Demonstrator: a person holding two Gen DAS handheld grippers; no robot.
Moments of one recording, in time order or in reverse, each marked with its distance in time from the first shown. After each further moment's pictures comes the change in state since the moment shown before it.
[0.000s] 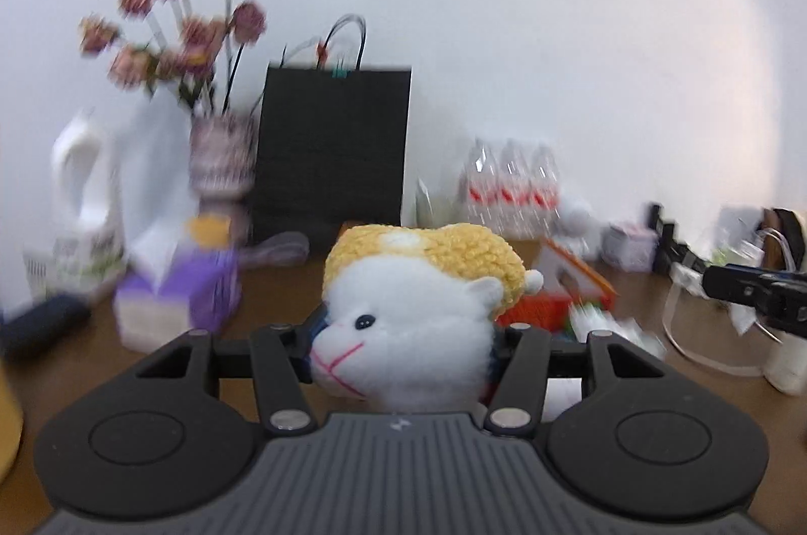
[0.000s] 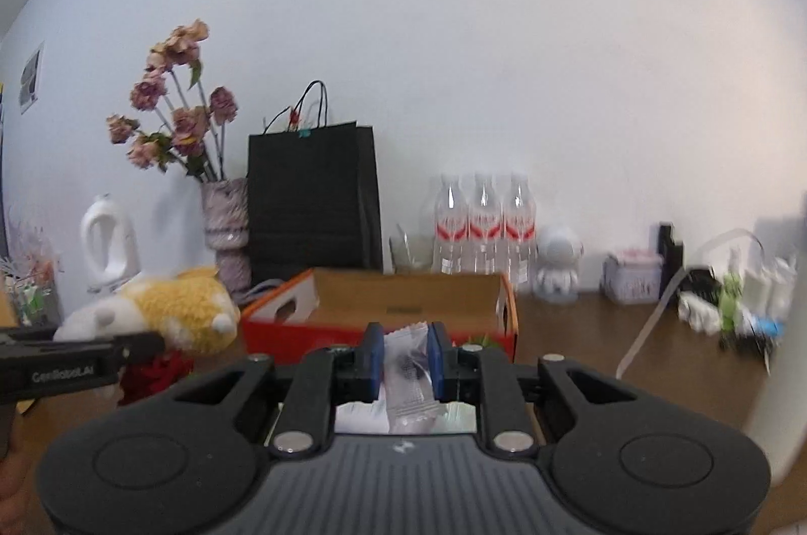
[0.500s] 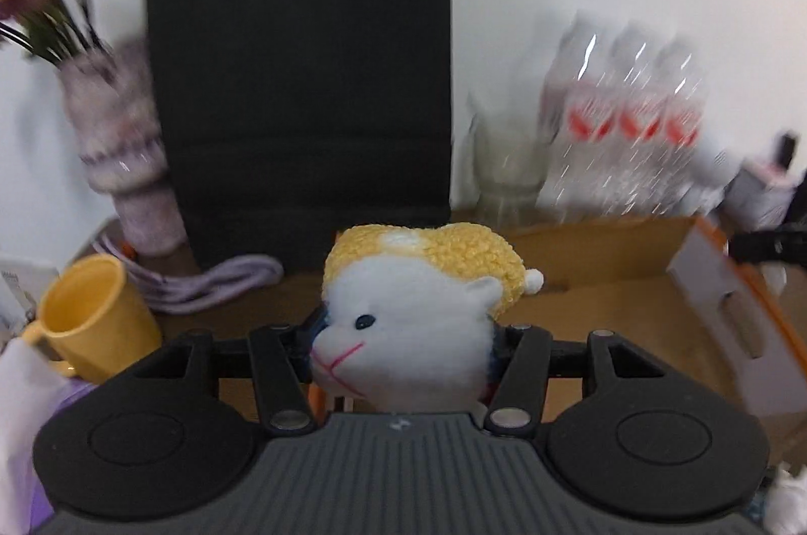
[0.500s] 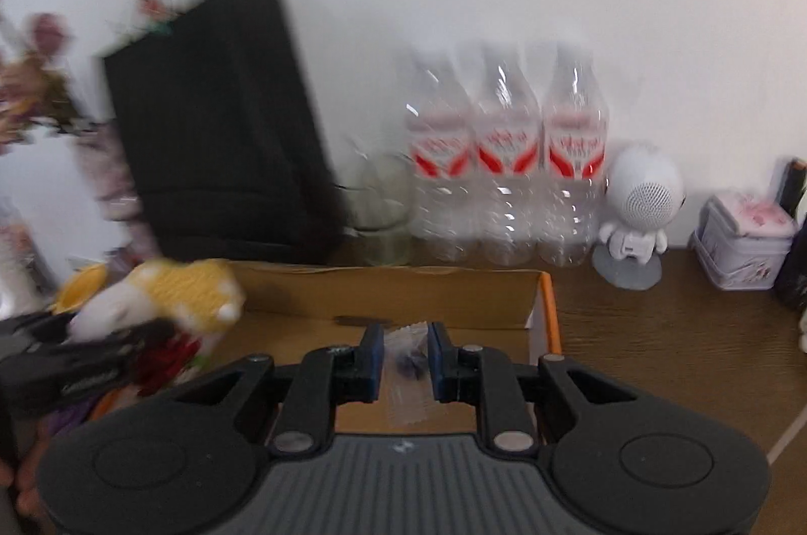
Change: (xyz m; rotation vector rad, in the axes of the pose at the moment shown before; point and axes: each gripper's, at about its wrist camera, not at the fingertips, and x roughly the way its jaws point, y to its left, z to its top) left arm 0.320 0.021 0.075 0.089 0.430 0.061; right arm 0.351 -0.073 0.083 0.097 0.505 0.028
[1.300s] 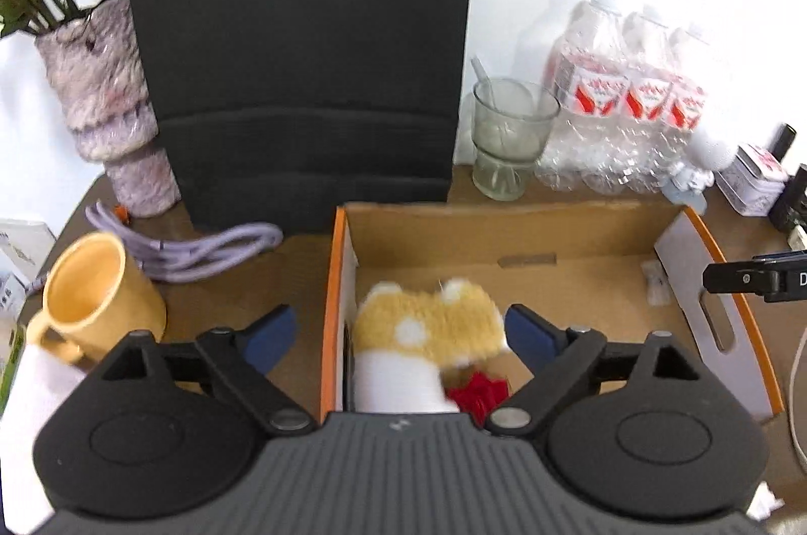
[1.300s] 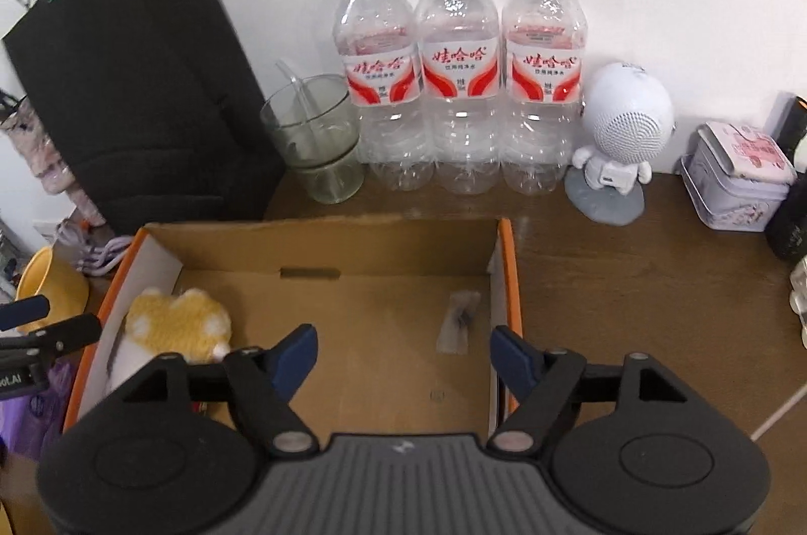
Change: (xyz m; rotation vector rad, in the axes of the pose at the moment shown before) left arm -0.020 0.019 0.034 -0.034 0.192 -0.064; right arm 0.006 -0.021 0.013 0.078 0.230 -0.020
